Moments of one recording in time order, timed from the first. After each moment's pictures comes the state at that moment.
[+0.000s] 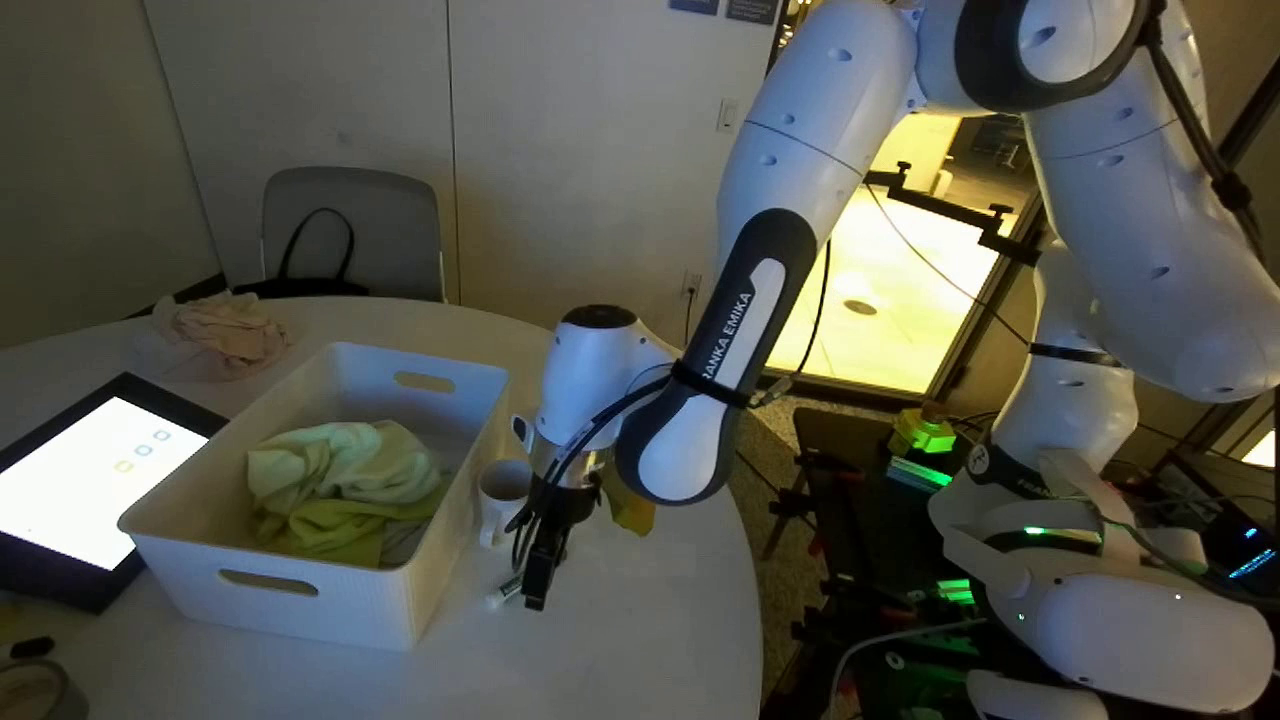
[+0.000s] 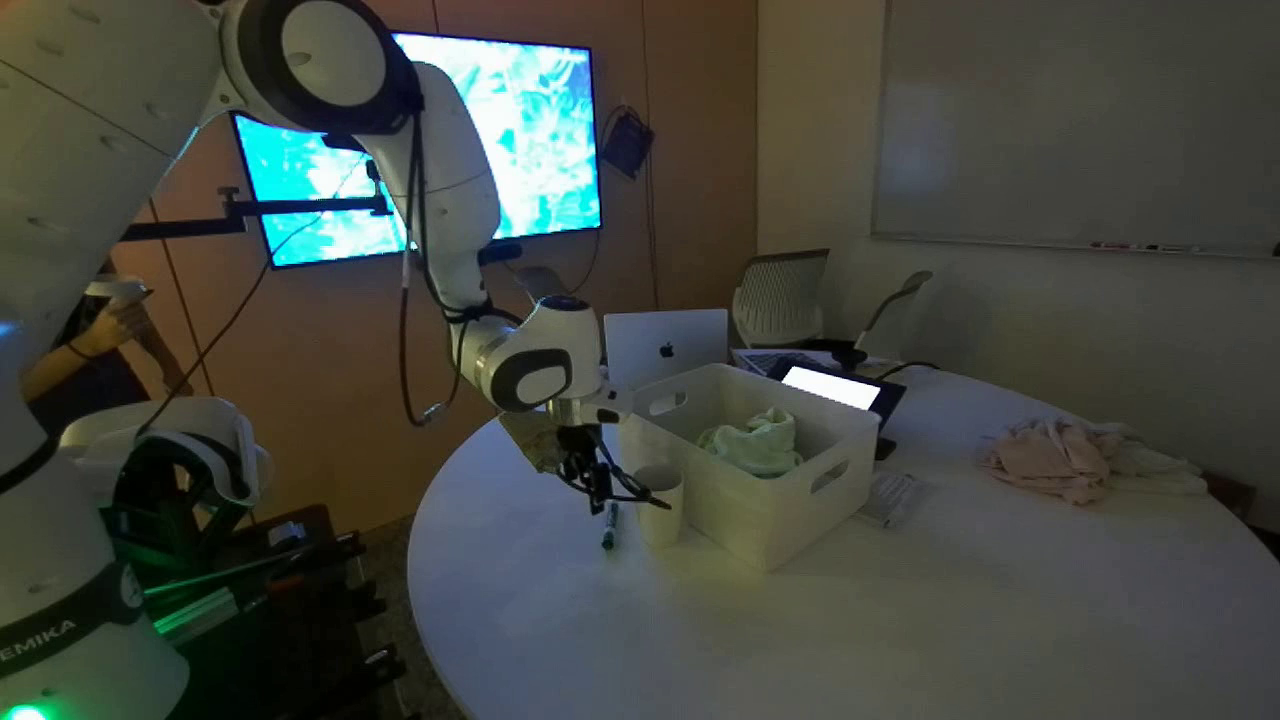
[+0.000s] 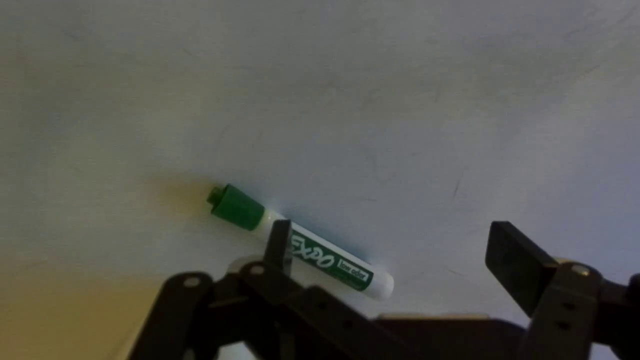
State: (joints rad) arm 0.06 0.71 0.18 -2.15 0.07 2.96 0.10
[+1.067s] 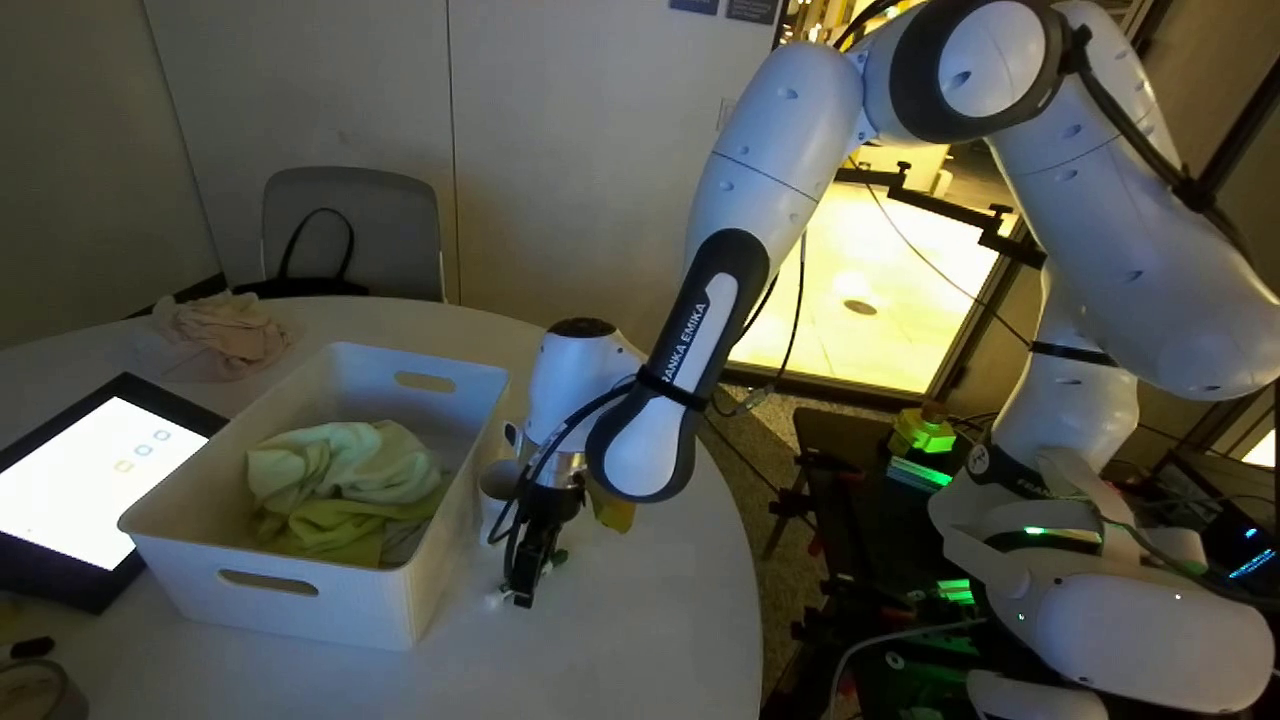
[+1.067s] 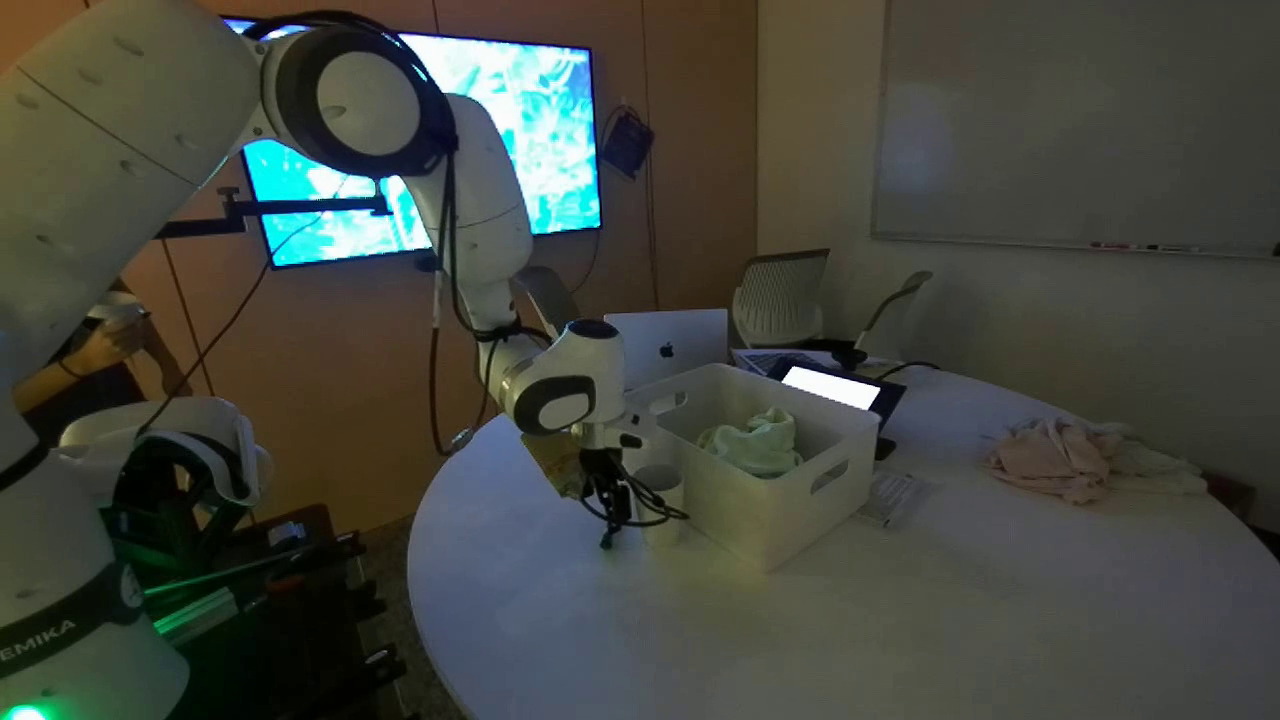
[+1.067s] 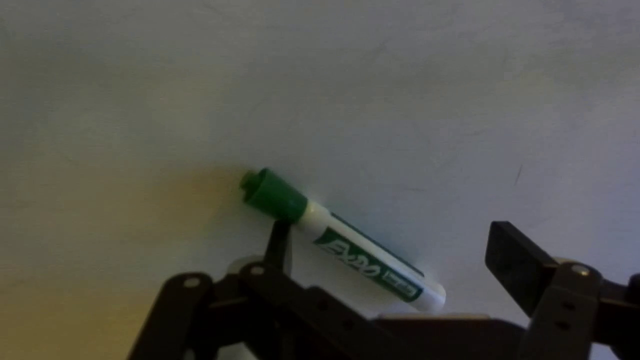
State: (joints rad) arm -0.04 0.82 0.23 -2.05 0.07 2.95 0.03
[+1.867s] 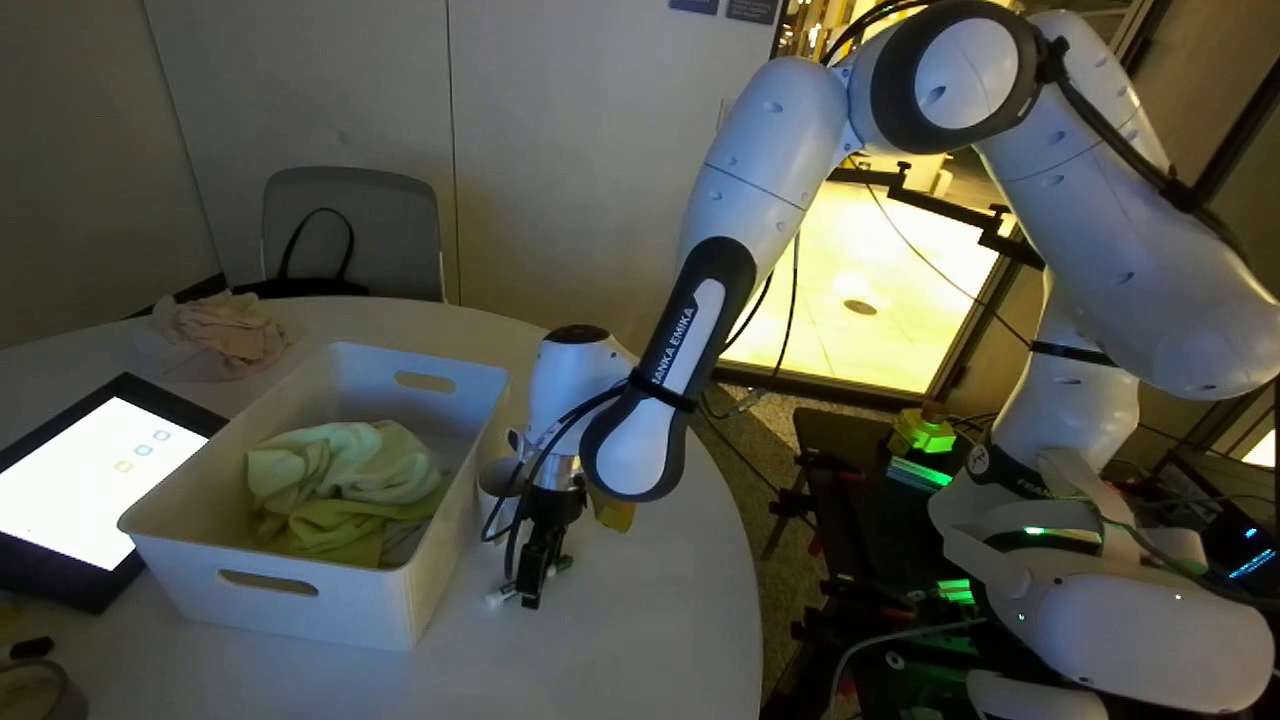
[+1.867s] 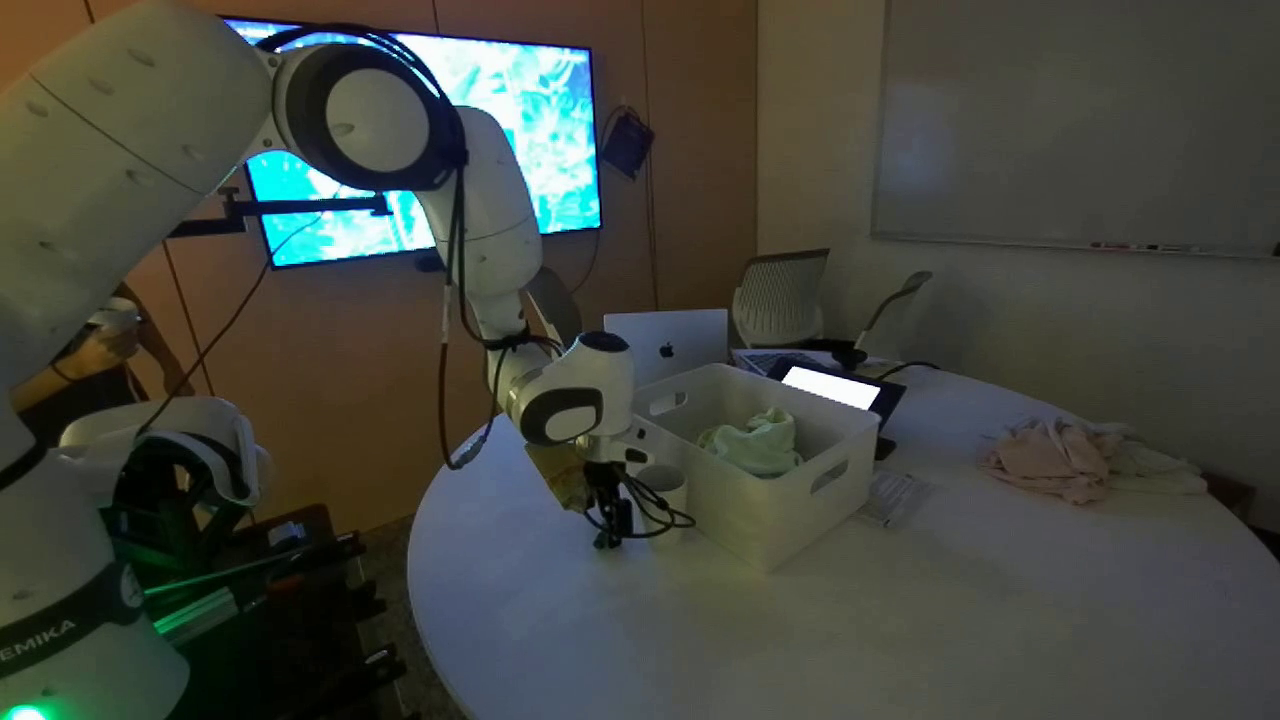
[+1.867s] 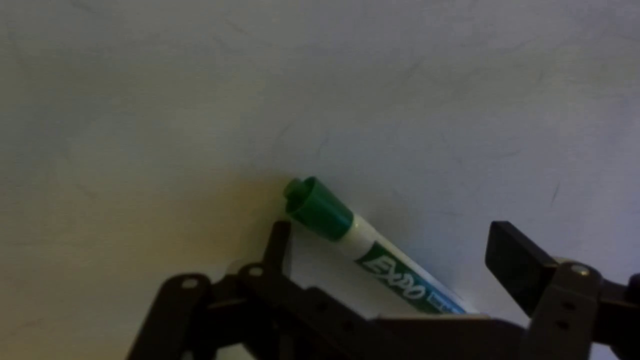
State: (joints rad) arm -0.07 0.86 0.23 -2.02 0.07 2.91 0.02
